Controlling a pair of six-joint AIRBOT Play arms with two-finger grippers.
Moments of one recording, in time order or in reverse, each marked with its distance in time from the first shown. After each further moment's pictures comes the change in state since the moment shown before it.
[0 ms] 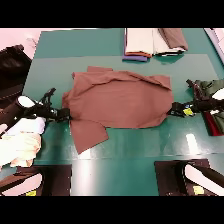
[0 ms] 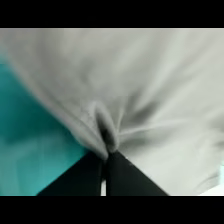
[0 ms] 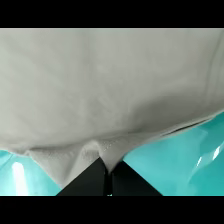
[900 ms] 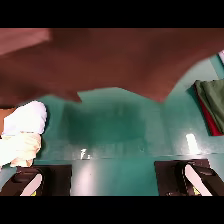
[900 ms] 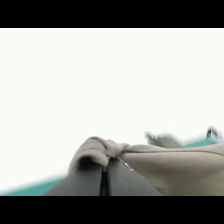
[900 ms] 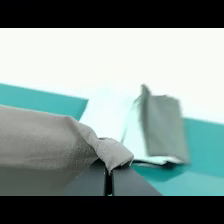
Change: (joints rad) left arm -0.005 0.435 1.294 0.200 -0.076 -0.082; right arm 0.000 0.294 1.084 -0.127 0.038 0.045
